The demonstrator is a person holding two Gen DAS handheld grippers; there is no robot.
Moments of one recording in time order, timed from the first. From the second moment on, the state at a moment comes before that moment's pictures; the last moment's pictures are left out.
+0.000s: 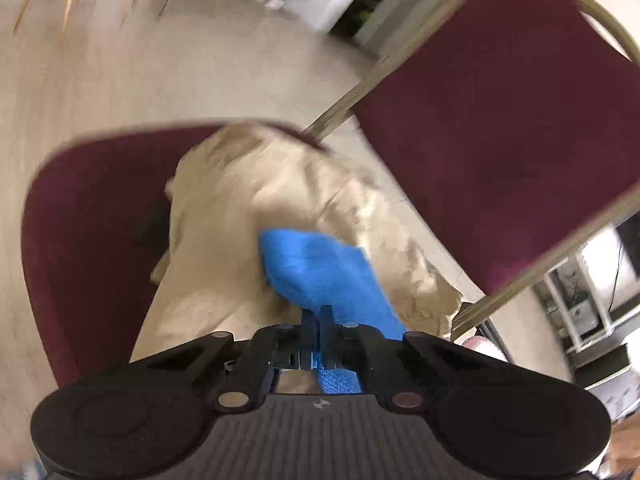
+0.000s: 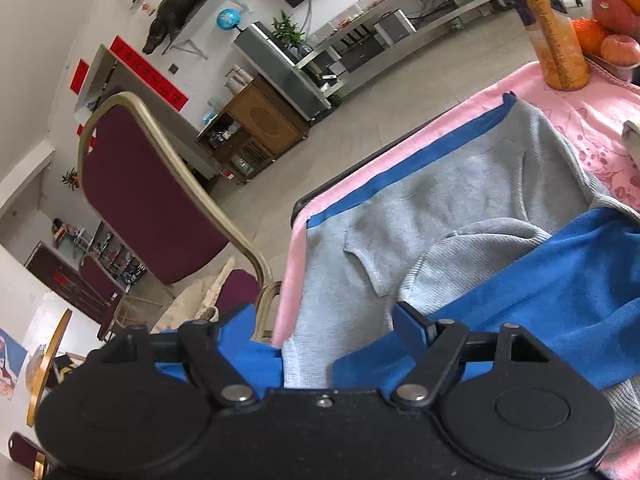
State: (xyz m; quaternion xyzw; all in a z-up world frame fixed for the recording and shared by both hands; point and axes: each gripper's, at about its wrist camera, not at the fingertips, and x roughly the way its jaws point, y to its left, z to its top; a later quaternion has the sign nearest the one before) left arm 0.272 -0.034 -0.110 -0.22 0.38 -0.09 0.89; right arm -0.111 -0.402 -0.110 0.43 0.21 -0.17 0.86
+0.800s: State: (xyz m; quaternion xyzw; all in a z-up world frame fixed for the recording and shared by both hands) left arm -0.087 -0.329 -0.066 0.18 0.14 -0.36 0.90; right arm -0.277 -0.546 -0.164 0.49 0.18 -0.27 0.81
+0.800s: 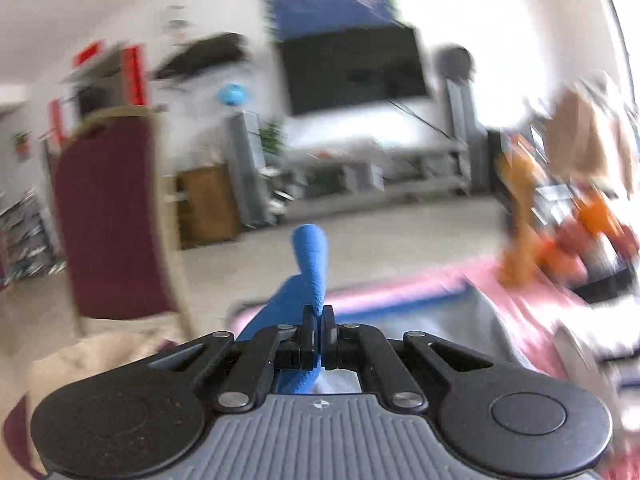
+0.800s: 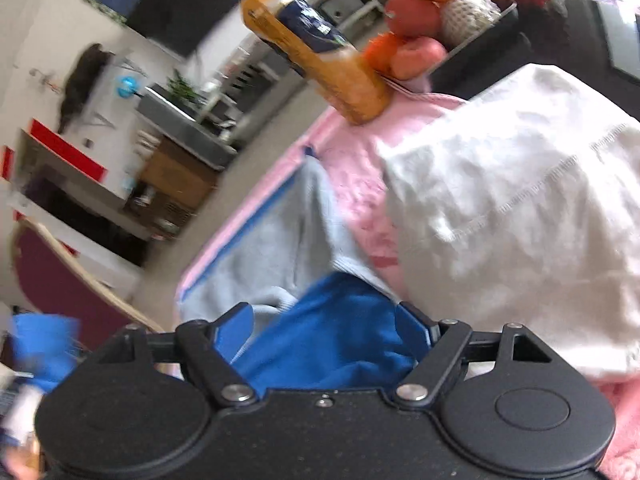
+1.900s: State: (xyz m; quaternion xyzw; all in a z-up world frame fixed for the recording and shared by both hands) left arm 0.063 -0.213 -0.164 0.12 0.40 -0.23 0.88; right arm -0.167 -0.541 -0.232 0.53 0.35 -0.21 0.74
